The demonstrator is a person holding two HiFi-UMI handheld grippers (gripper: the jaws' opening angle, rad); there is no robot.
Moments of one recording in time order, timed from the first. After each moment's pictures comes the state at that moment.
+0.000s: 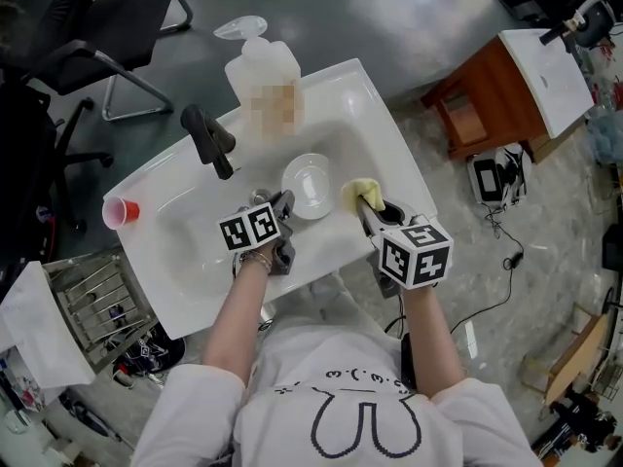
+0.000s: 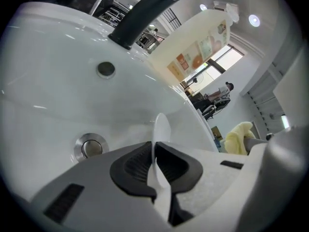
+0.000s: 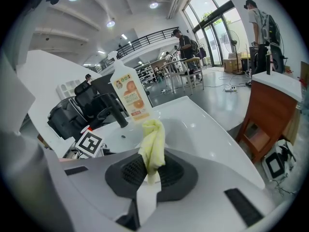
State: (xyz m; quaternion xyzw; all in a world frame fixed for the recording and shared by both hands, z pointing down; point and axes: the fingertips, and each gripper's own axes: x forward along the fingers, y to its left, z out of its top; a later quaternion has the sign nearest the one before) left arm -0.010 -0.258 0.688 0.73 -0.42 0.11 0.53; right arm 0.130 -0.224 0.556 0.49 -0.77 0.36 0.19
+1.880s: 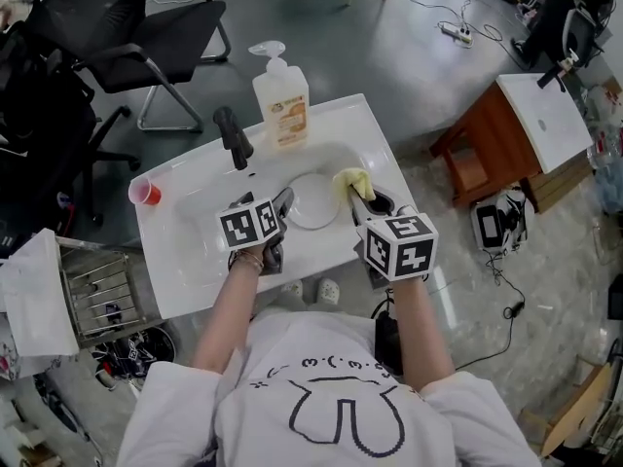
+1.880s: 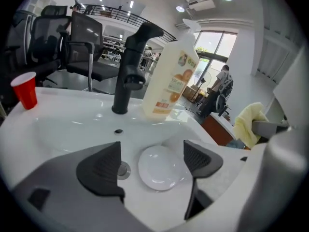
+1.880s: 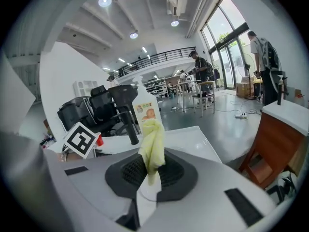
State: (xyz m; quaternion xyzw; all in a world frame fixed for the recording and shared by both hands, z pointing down) left arm -0.051 -0.257 0.587 0.71 -0.56 0.17 0.39; right arm 0.118 -0.232 0.476 0.47 -0.83 0.24 0.16
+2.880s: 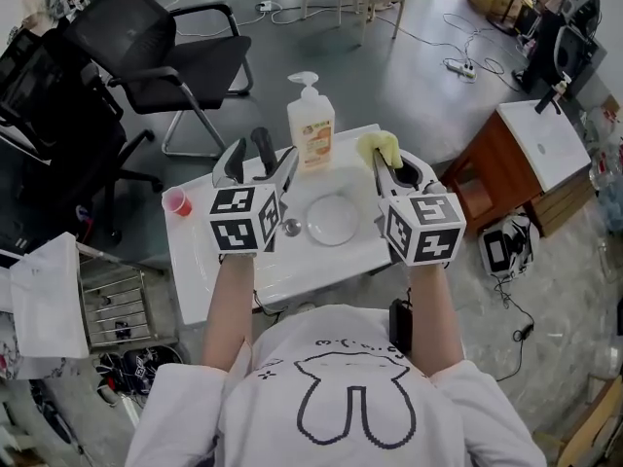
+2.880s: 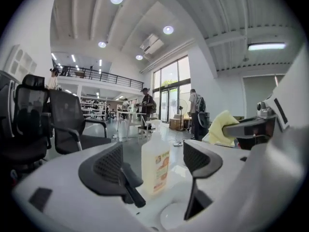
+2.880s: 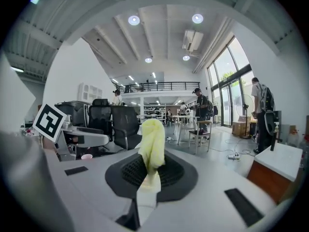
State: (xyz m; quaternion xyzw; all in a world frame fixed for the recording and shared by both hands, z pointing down) left arm -0.077 -0.274 0.344 0.81 -0.57 0.07 0.07; right arm 0.105 -0.249 0.328 0.53 -0.84 0.06 0.09
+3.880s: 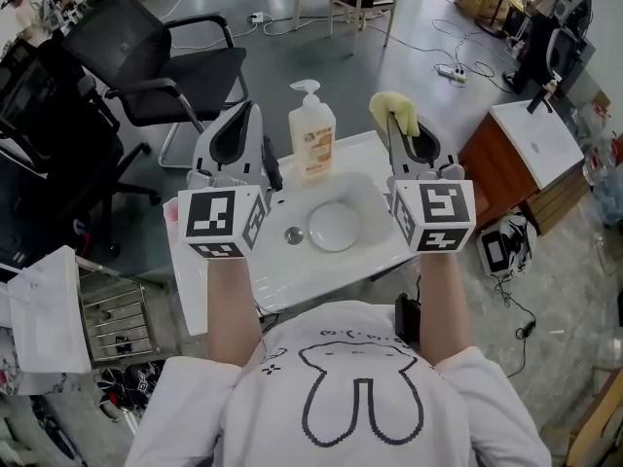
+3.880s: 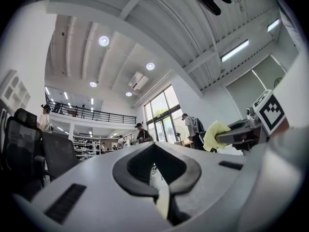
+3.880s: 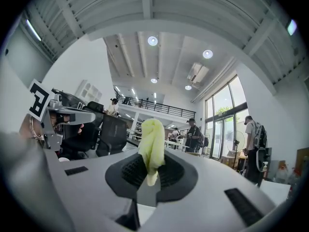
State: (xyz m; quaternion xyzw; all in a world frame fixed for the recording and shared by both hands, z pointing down) left arm -0.091 -0.257 0.213 0.82 -0.55 -0.05 -0.14; right arm 0.105 -0.257 0.237 0.57 -0.81 -0.12 0.04
